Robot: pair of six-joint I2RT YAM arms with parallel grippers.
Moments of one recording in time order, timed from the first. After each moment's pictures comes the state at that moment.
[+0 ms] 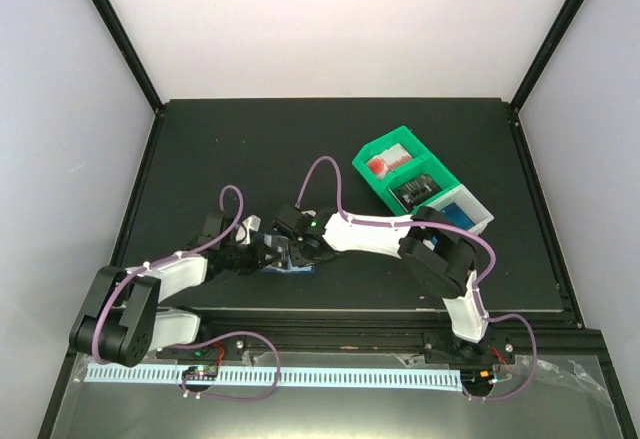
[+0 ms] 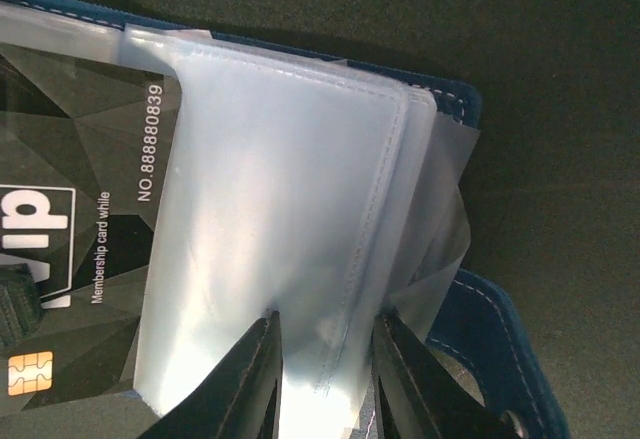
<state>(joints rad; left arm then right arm) -0.23 1.25 0.29 0.01 0.67 -0.63 1.08 2.02 1.40 -0.68 0.08 0.81</state>
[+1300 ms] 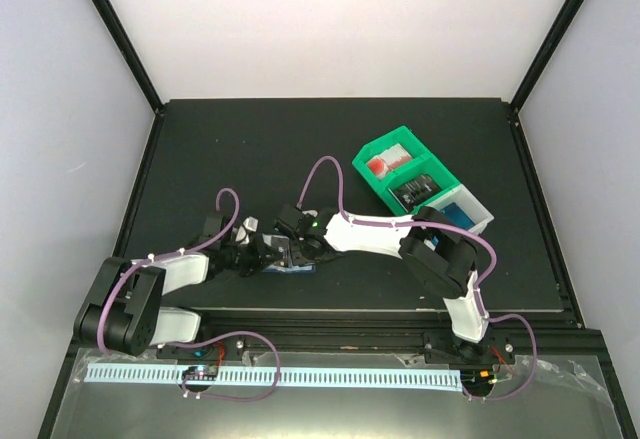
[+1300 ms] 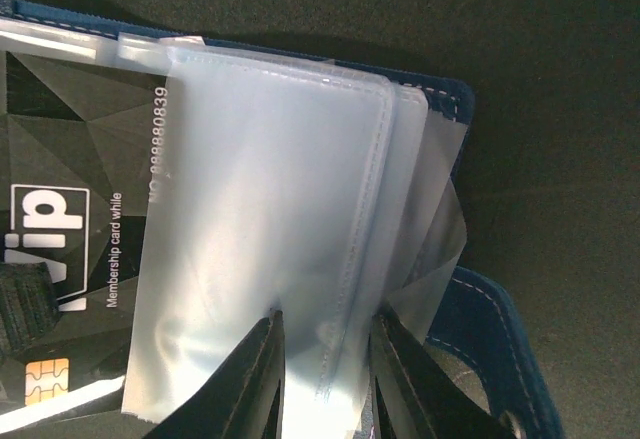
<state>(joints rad) -0.22 1.31 0.29 0.08 0.72 -0.82 1.08 2.02 1.38 -0.66 0.09 0.84</state>
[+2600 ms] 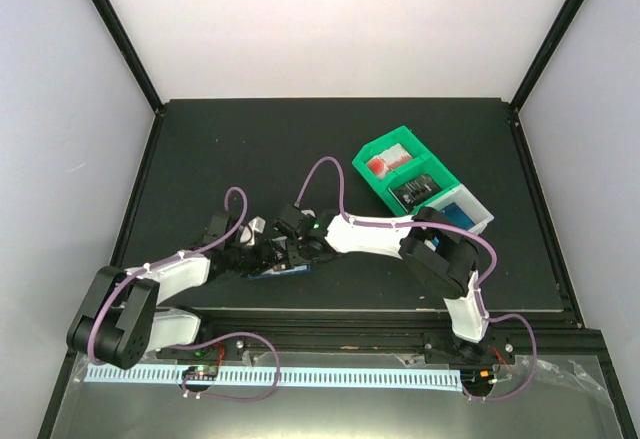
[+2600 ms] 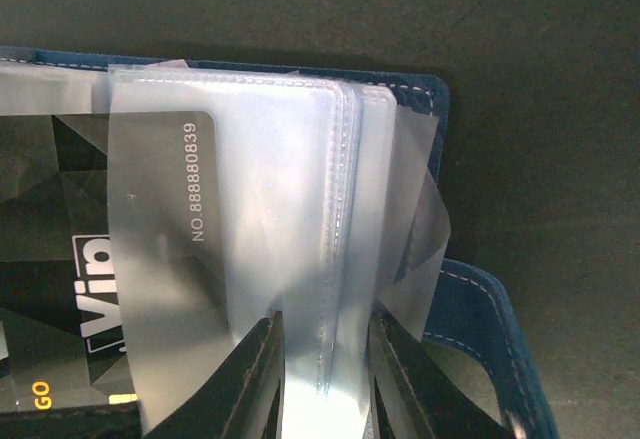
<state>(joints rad) -0.29 1.26 0.31 -0.01 0.66 -0.71 1.08 2.01 1.36 -0.58 0.06 0.84</state>
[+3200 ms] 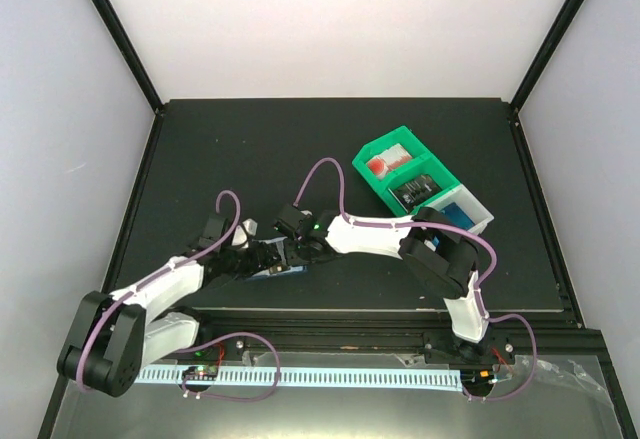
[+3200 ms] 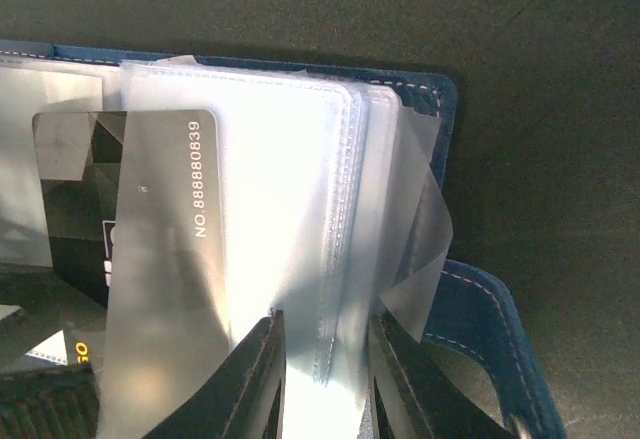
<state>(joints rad) -0.29 1.12 0.33 -0.21 0.52 -0.67 1.08 2.01 1.35 -0.53 0.02 0.83</state>
